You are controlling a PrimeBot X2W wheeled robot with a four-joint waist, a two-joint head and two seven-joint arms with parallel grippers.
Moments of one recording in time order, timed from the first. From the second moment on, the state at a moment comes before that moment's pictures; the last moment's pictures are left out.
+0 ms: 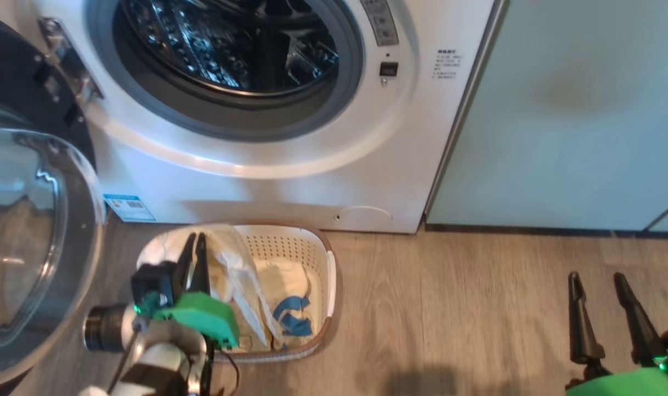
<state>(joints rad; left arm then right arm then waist) -0.21 0.25 -0.38 0.25 -0.41 0.22 -0.15 0.13 -0.04 0.01 -0.01 0.21 0.13 -0.22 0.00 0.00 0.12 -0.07</state>
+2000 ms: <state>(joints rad) -1.47 0.58 -0.33 0.57 -0.30 0.03 0.18 -0.27 -0.04 0.11 0.00 0.49 0.13 -0.25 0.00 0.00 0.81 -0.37</state>
